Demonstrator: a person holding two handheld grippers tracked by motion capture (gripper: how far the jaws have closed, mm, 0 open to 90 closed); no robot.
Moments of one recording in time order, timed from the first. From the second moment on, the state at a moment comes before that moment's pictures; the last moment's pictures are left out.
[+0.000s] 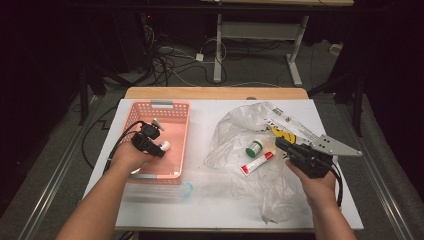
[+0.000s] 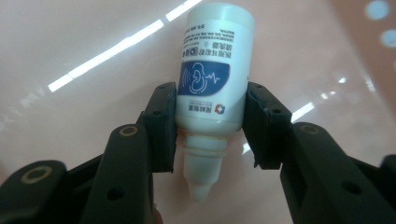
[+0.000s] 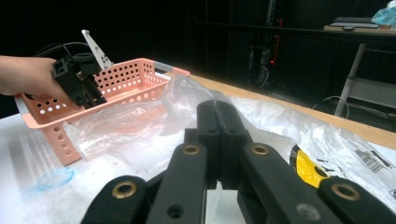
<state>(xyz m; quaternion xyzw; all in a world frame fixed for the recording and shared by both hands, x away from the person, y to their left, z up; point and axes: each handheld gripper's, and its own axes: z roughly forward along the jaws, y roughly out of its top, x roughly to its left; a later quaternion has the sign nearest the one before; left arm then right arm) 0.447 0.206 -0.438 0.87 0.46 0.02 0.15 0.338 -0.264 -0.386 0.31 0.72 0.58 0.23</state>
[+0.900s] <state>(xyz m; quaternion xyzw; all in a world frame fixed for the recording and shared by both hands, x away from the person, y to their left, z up) 0.380 0.194 -0.402 0.86 0.45 0.04 0.23 0.337 -0.262 -0.385 0.31 0.72 0.58 0.23</state>
